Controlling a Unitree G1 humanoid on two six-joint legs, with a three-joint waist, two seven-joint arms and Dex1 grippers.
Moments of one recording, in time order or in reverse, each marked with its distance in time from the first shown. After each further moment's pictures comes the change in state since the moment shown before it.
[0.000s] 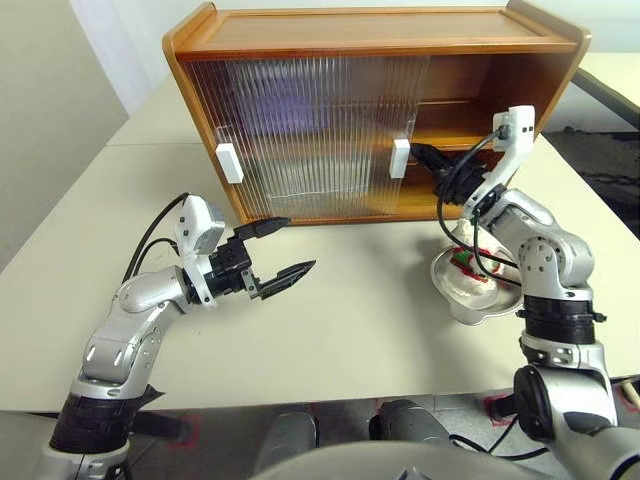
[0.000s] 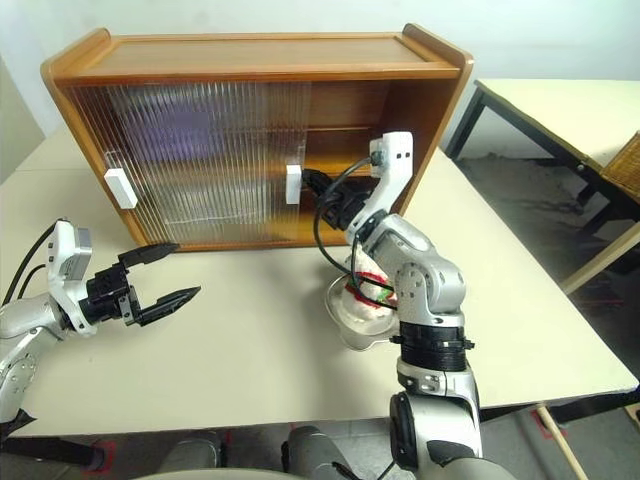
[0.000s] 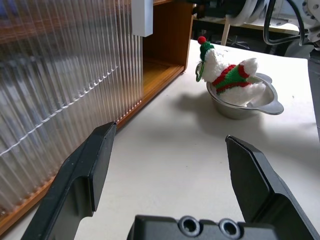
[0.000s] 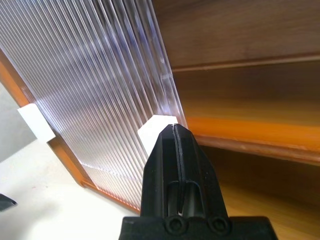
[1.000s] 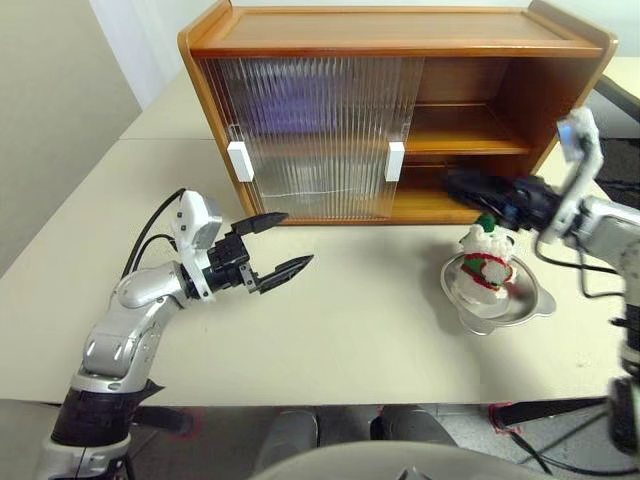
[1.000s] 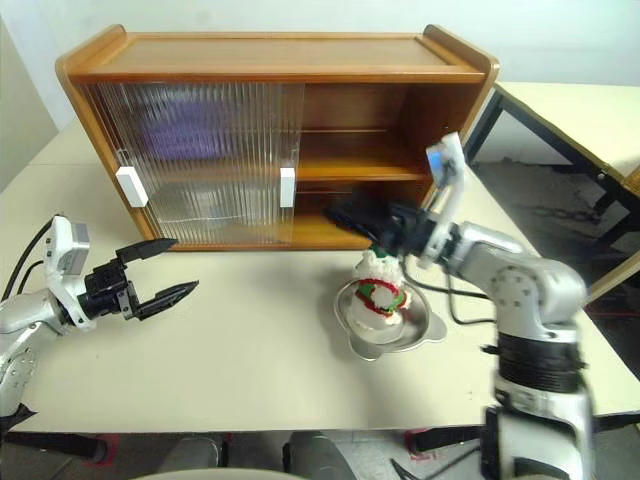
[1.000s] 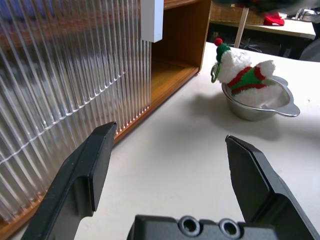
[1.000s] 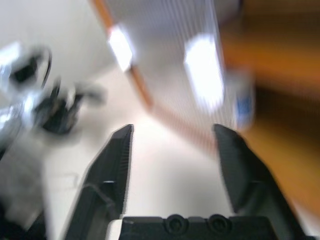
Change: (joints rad) left arm -0.034 0.000 0.008 0.029 0.001 -0.008 -0.009; right arm 0.186 -0.545 -0.098 -0.064 0.290 0.316 0.489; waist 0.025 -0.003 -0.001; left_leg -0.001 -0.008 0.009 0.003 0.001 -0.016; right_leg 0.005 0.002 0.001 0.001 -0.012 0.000
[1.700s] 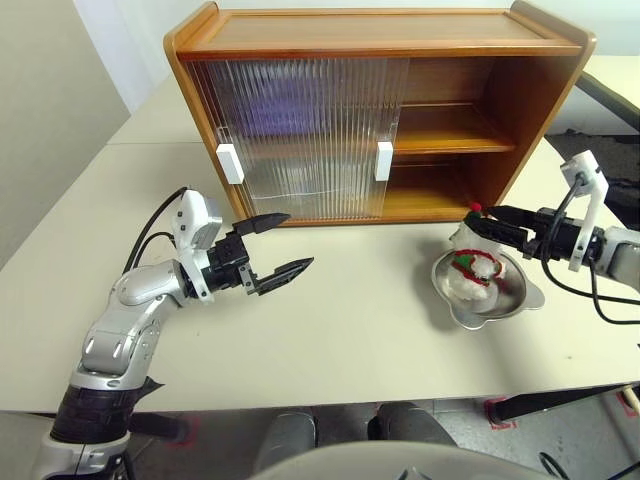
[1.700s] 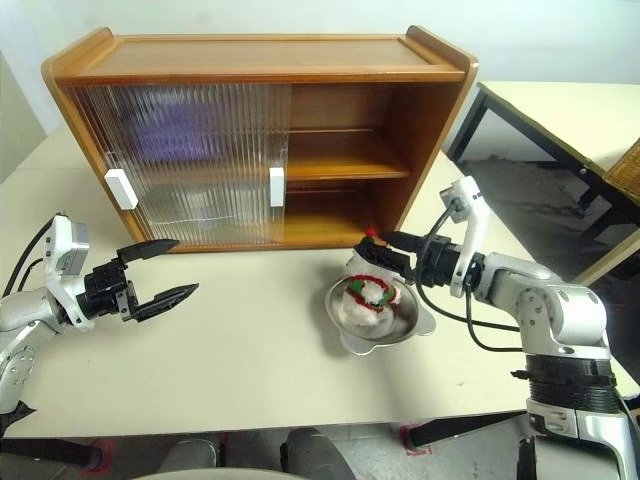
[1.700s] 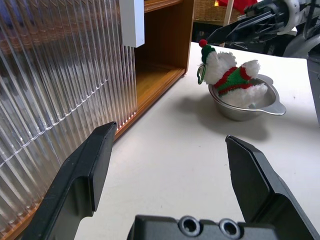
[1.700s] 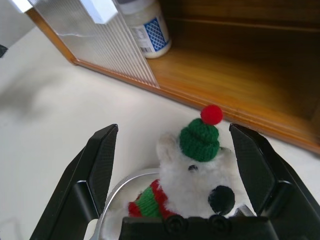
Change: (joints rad) left arm -0.003 0.009 -0.001 0.004 0.002 -0.003 -0.035; right arm 0.038 0.018 0.043 0.145 -0.195 -0.096 -0.072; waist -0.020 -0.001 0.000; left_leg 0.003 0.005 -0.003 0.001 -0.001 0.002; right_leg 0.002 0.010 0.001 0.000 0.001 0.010
